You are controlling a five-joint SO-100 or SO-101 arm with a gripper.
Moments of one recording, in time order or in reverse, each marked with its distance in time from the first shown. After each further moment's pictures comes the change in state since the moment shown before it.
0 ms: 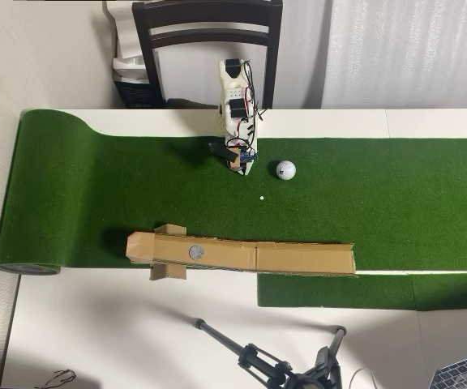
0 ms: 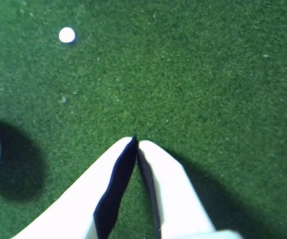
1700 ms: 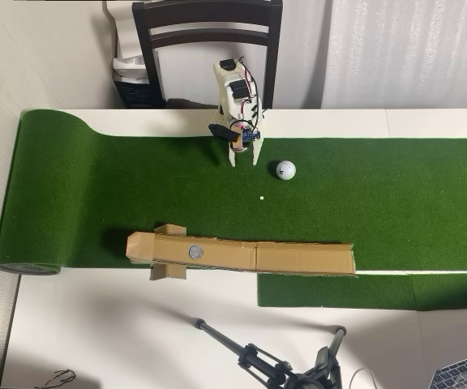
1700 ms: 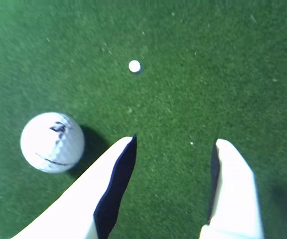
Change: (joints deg) arm -7.5 0.0 -20.4 12.0 9.5
